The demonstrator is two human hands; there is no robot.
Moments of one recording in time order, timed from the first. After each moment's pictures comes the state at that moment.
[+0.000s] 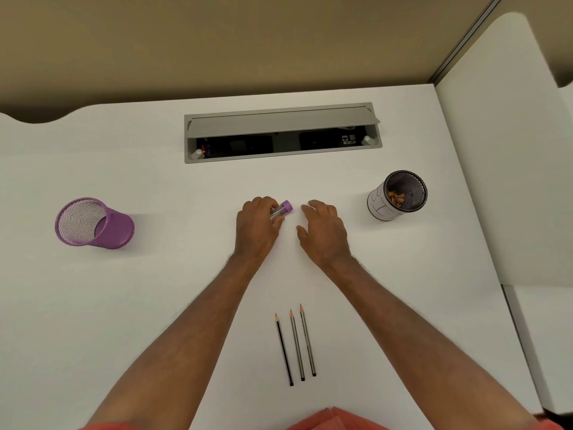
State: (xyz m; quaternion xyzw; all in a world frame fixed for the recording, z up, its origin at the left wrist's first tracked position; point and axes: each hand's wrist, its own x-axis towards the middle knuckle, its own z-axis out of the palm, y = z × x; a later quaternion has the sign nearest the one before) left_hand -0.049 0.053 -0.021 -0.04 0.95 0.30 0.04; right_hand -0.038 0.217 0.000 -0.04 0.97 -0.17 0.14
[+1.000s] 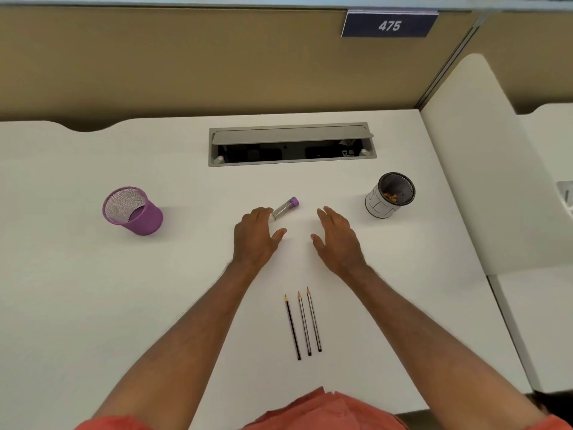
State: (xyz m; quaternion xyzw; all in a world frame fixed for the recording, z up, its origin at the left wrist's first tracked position) left_hand 0.018 0.025 0.007 -0.04 0.96 0.27 0.04; right_hand 0.021 0.236 0.021 -0.05 0.97 -0.21 0.11
